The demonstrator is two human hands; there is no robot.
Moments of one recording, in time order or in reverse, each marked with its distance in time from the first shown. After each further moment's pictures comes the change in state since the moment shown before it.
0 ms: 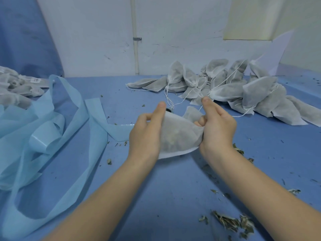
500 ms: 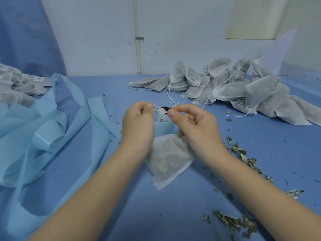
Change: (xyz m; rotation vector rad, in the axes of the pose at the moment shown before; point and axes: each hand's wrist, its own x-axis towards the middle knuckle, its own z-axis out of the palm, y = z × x) left_hand 0.010 0.014 -0.012 0.146 0.114 0.180; right_hand -0.019 0.006 0.000 -0.423 -0.571 -0.228
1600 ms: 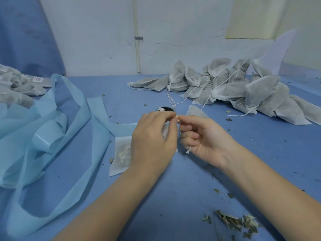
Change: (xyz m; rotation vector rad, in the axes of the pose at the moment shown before) left_hand -0.024 -0.025 0.013 0.391 0.132 0.693; right_hand 0.007 -0.005 -0.016 0.644 -0.168 0.667
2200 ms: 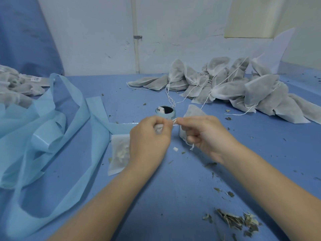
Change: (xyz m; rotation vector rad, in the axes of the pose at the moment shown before) left_hand 0.006 -0.009 0.003 -0.127 -0.200 -0.449; right_hand 0.004 0.000 -0.008 -0.468 0.171 -0.215
